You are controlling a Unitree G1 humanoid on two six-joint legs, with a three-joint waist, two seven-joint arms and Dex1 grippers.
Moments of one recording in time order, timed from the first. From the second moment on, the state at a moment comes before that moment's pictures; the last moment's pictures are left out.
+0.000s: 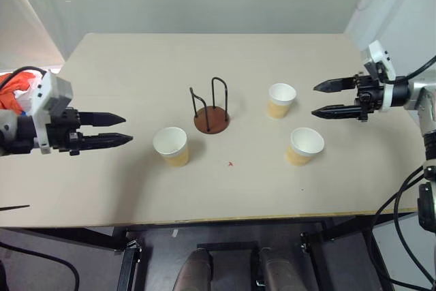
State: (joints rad) left arm -0.40 1.19 0.26 0.11 -0.56 0.58 -1.37; right arm -1.01 -0.85 0.07 0.56 0.27 0.42 1.56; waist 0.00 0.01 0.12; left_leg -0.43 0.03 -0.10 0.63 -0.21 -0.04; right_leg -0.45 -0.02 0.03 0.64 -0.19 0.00
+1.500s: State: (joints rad) left arm -0.81 0.58 -0.14 0.18 -0.27 0.77 -0.83; right arm -0.77 -0.85 0.04 -0.05 0.42 0.63 1.31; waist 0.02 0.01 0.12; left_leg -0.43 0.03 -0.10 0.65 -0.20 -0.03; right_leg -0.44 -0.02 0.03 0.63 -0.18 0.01
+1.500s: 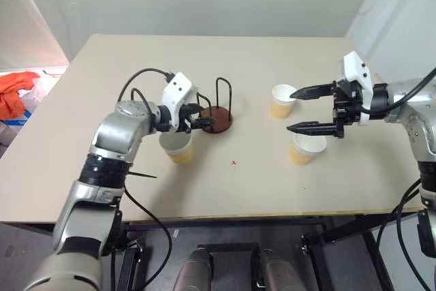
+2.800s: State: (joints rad) left arm -0.85 0.51 -0.19 0.06 -0.28 0.69 -1.00; right arm -0.67 -0.97 0.02 -0.17 0.51 0.64 1.38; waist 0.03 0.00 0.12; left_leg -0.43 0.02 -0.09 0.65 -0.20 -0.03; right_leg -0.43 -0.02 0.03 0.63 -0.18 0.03
